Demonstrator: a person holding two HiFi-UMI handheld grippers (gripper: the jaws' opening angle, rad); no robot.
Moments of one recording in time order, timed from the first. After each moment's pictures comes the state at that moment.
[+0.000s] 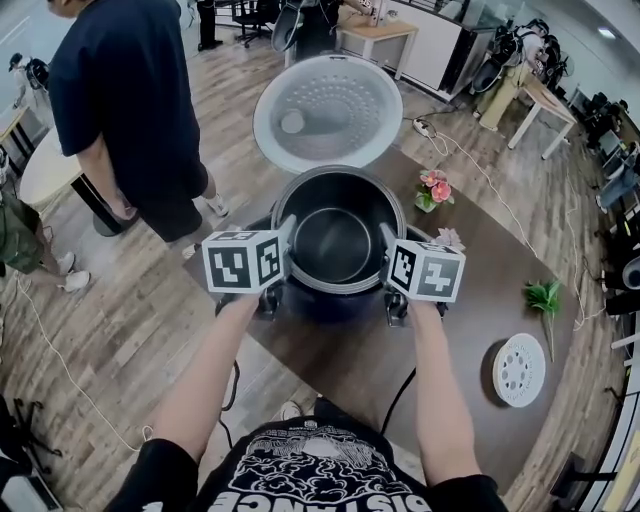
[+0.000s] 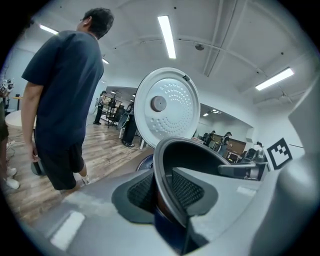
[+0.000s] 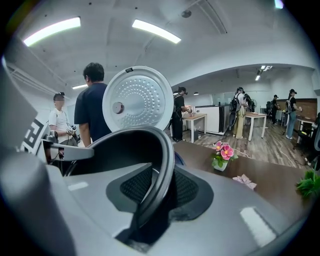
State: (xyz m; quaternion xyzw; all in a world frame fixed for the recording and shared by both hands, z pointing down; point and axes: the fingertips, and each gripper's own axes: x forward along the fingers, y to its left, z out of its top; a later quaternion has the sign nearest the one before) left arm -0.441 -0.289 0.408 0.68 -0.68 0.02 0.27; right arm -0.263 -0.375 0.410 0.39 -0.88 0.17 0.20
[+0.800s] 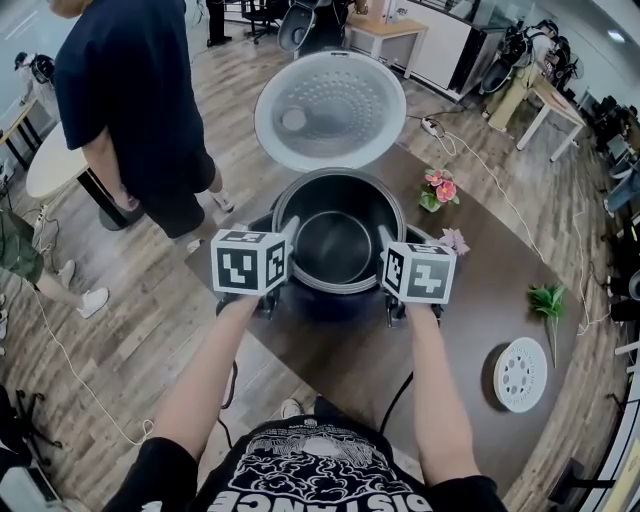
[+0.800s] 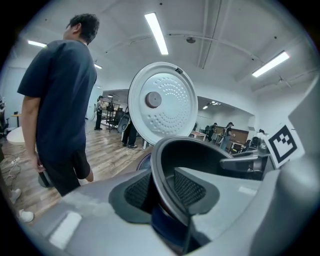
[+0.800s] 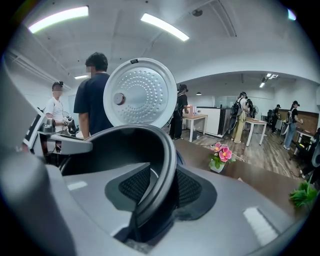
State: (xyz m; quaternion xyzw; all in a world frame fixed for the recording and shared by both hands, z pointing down) left arm -0.439 -0.292 0.417 0.68 -0.69 0.07 0.24; right arm -0.266 -0.378 0.420 0.39 -0.88 0.13 0.24
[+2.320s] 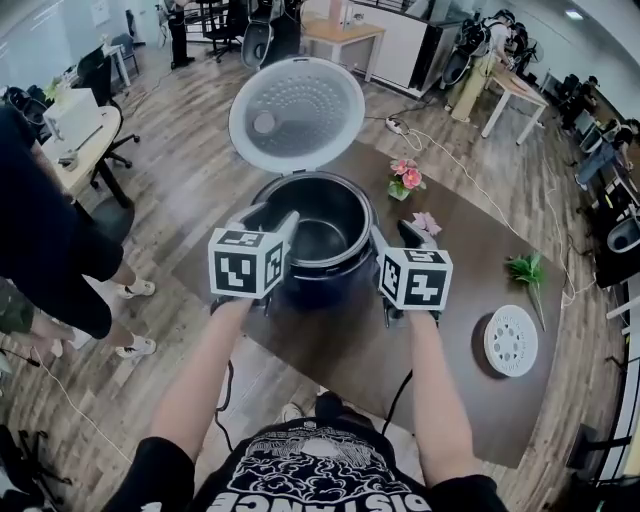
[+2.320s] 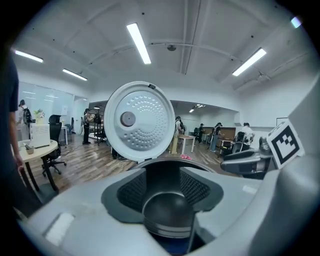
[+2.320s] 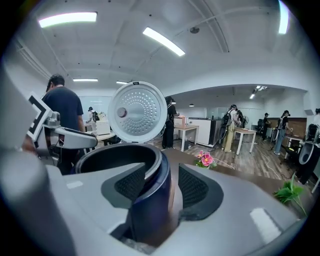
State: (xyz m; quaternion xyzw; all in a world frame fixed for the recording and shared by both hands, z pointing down) left arm -0.406 -0.283 0.366 0.73 -0.66 0.09 0.17; right arm -0.224 -0.342 0.379 0.44 -0.88 0.10 0.19
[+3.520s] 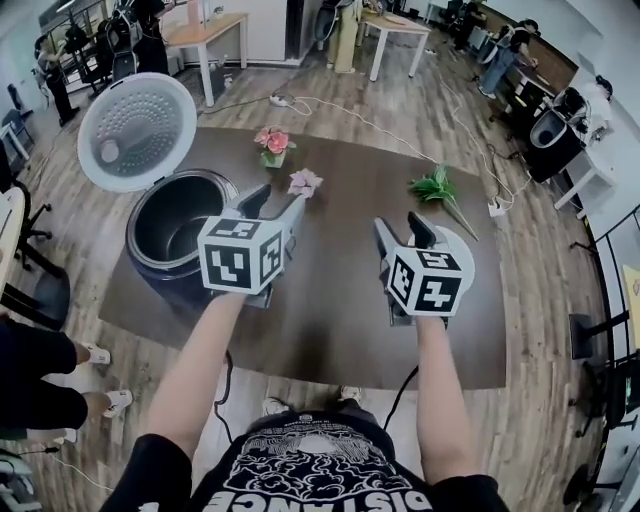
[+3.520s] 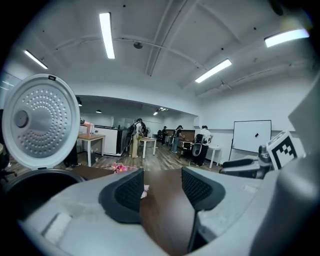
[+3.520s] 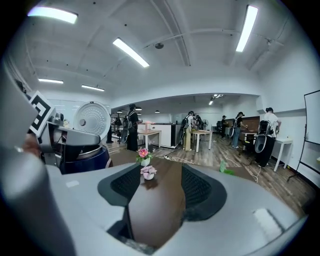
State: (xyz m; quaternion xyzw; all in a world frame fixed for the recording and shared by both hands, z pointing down) left arm -0.124 -0.313 0.339 0.86 -0.48 0.08 0.13; right arm 0.065 -0.286 0.361 0.61 -0.77 0.11 0.13
